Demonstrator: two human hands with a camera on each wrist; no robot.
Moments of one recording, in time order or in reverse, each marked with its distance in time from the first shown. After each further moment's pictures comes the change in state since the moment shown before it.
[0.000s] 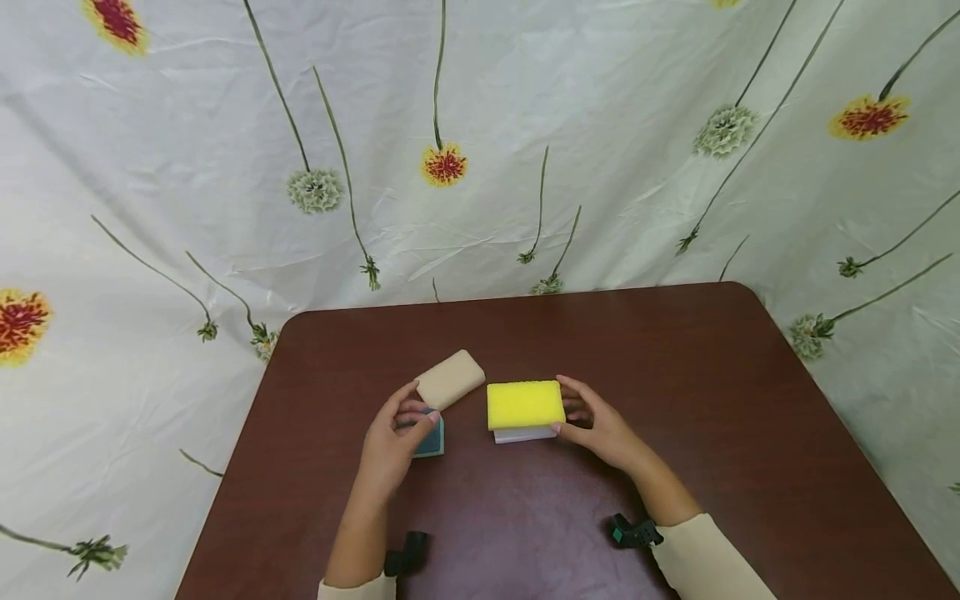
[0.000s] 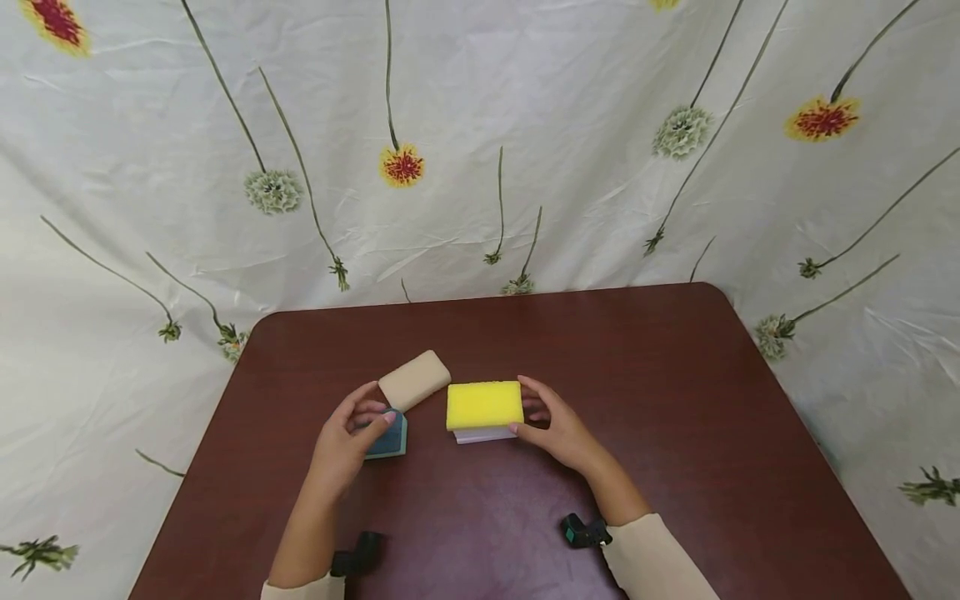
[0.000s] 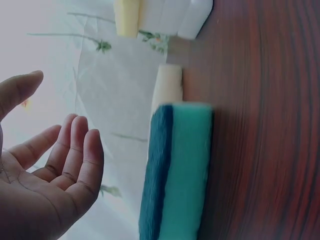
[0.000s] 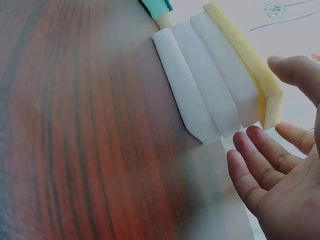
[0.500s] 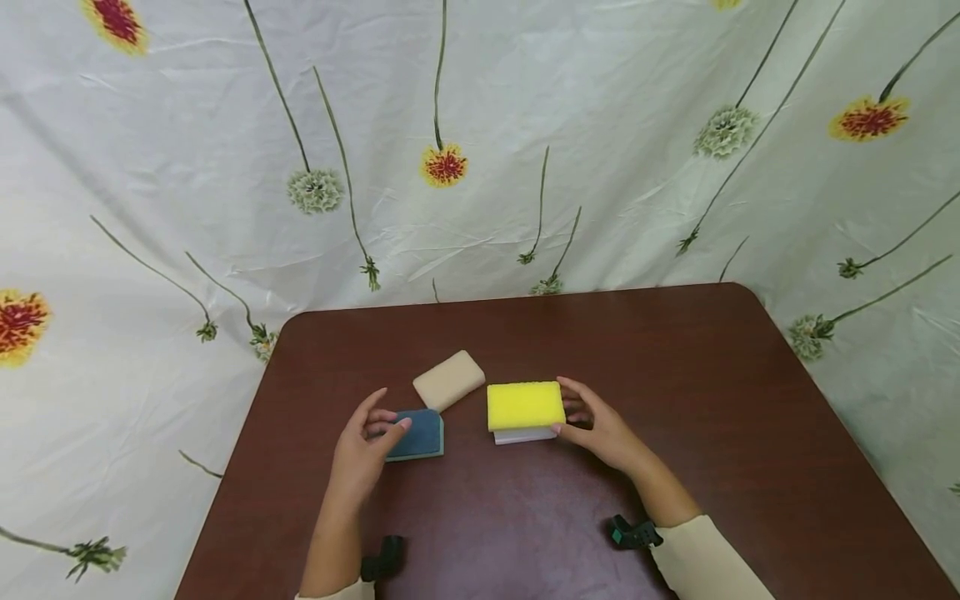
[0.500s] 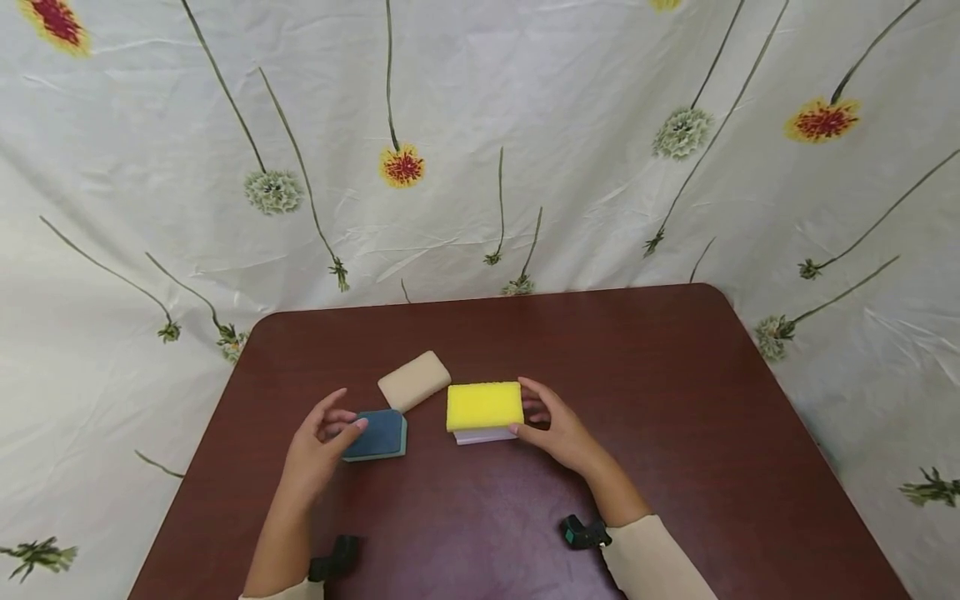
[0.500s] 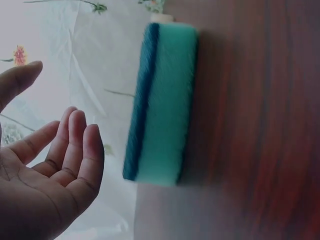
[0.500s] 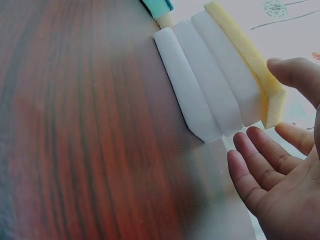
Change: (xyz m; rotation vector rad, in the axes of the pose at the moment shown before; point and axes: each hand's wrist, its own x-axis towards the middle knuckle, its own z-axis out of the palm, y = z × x) left_hand 0.000 -0.020 -0.033 0.064 0.057 -0.060; right_hand 0.001 0.003 0.001 0.001 -0.004 -0.016
